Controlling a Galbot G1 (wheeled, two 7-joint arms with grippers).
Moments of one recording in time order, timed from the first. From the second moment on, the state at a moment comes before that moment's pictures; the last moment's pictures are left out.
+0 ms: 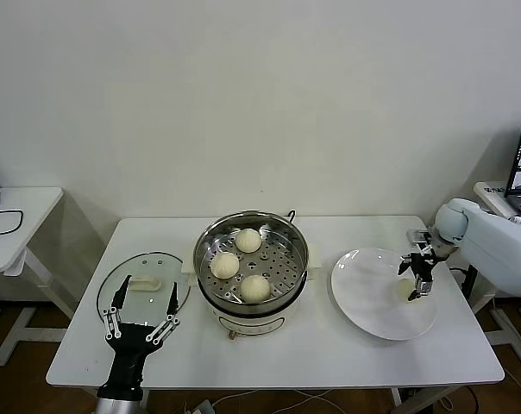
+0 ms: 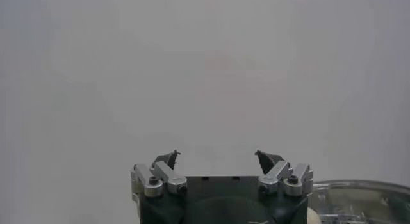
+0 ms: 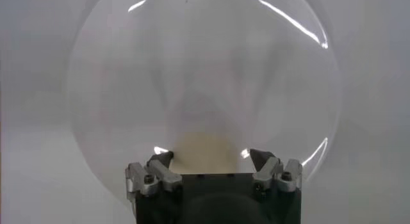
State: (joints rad) left arm 1.76 -1.39 -0.52 -2.21 0.07 -0.33 -0.09; right arm 0.16 0.83 -1.08 0.70 0.11 0.07 -1.17
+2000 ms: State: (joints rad) left arm 1.74 -1.38 -0.50 -2.22 0.07 -0.33 -0.09; right arm 0.76 1.17 -1.47 1.15 0.56 -0.19 -1.23
